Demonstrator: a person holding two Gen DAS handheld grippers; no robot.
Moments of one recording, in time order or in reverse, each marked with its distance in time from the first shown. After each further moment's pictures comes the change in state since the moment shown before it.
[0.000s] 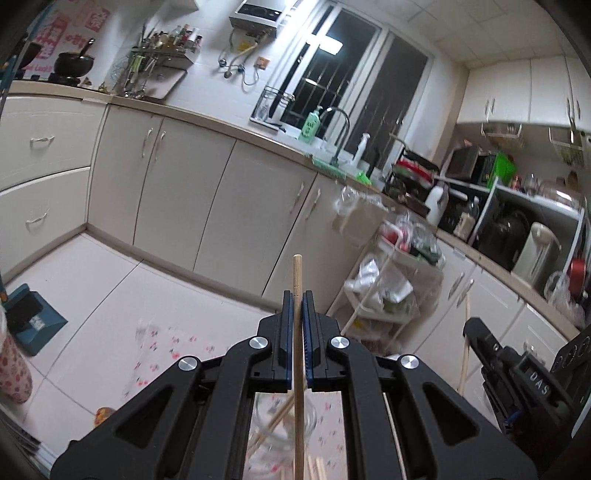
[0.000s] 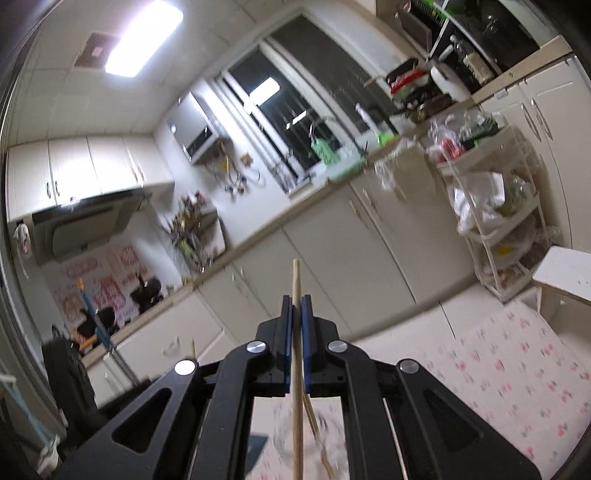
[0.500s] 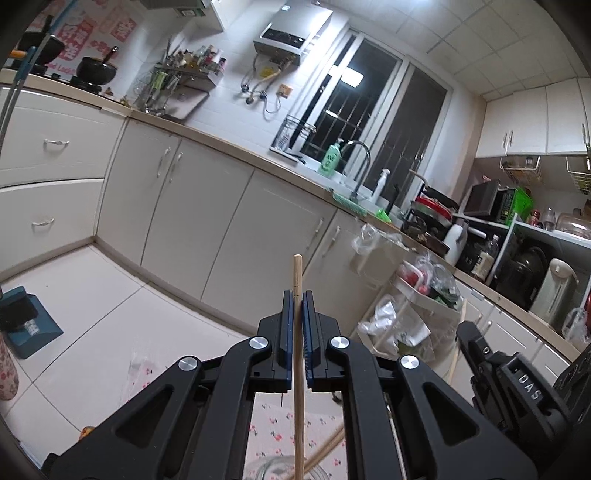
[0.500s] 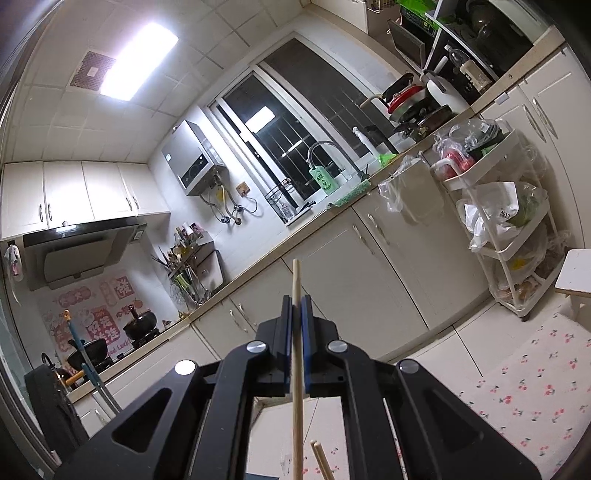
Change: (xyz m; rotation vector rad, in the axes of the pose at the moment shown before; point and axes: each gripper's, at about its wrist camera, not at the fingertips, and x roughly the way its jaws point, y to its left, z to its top) left arm 0.051 0.012 0.013 -0.054 -0.147 0.060; right arm 0.066 0.005 -0.012 0.020 -0.120 -0.007
